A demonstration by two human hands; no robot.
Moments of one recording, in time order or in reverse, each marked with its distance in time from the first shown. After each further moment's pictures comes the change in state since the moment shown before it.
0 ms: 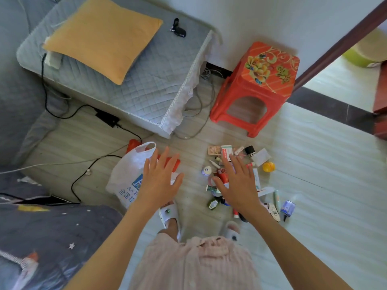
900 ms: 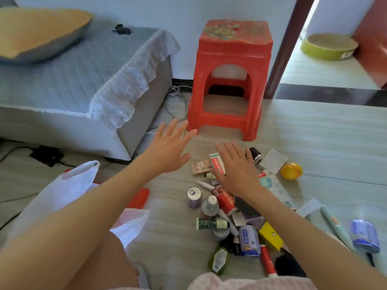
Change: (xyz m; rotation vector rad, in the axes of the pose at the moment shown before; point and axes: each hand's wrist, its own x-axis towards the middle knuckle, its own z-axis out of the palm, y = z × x) left_hand 0.198 -0.016 0.350 0.662 0.197 0.463; right_hand 0.119 0.239 0.341 -0.117 0.441 -0.098
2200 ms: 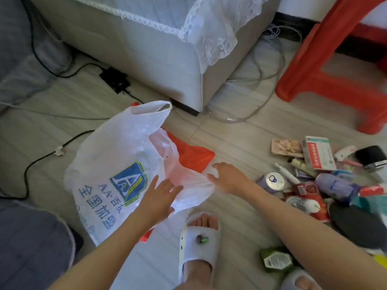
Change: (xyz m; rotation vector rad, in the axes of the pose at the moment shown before) left_hand -0.209 -0.100 0.260 -0.128 -0.428 -0.275; right_hand 0.055 -0.178 0.211 0.203 -0.823 -0.201
